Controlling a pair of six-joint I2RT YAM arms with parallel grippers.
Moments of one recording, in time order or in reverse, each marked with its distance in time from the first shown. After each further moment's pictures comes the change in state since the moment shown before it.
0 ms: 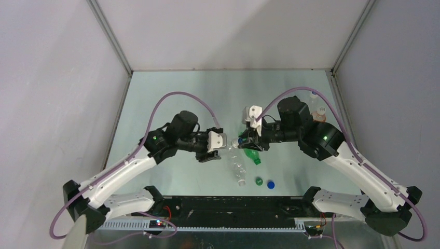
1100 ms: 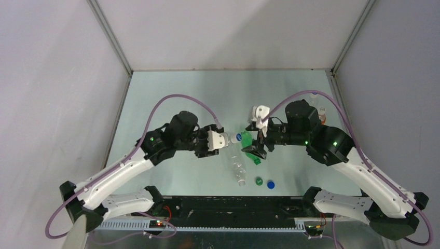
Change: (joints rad) left arm -0.078 -0.079 -0.016 0.064 -0.329 0.032; right arm 0.018 -0.056 0.000 0.014 0.176 0.205
